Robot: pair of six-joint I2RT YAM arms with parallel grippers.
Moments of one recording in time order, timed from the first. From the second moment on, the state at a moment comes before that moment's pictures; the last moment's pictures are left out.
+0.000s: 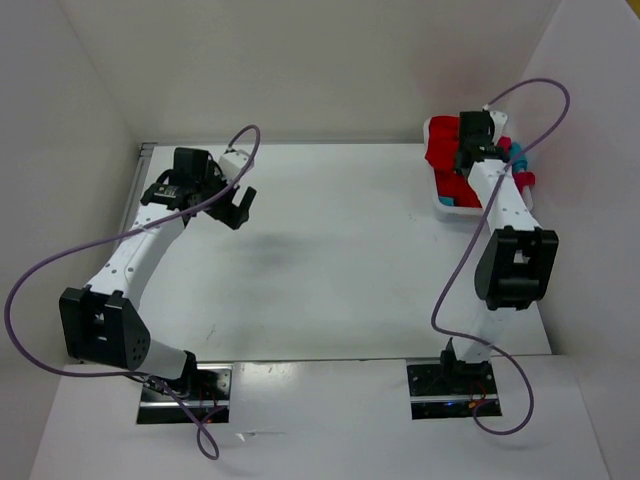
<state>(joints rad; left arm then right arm) -0.15 1.44 1.29 -0.63 0.25 0.38 -0.05 1.80 1.60 -0.55 0.46 0.28</state>
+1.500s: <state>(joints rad) -0.30 1.30 1.08 -0.84 0.19 0.57 0.55 1.55 1.10 -0.54 -0.04 0.47</state>
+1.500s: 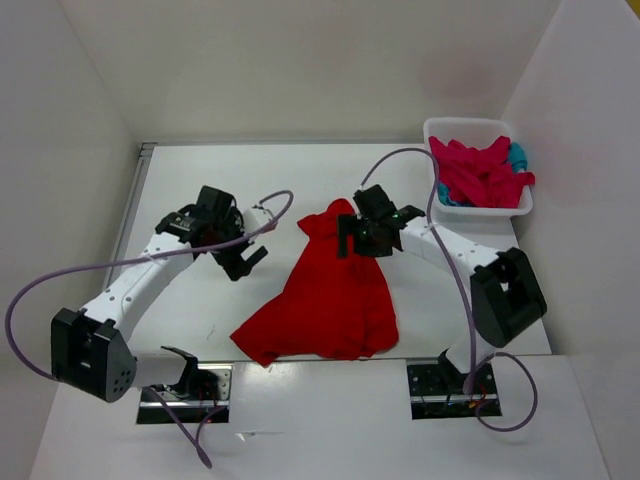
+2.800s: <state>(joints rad) -0.44 1.46 0.83 -0.53 -0.03 0.65 0.34 1.70 1.25 -0.54 0.07 0.48</state>
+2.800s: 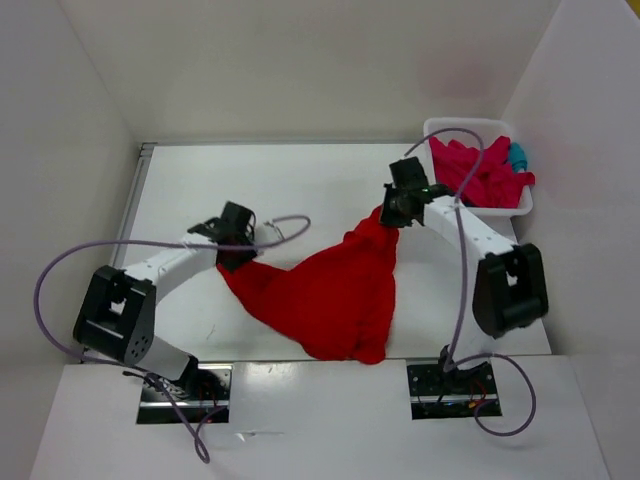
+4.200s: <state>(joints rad) -0.42 1.69 1.00 -0.41 -0.28 0.90 0.48 1.73 1.33 -0.51 0.02 0.50</state>
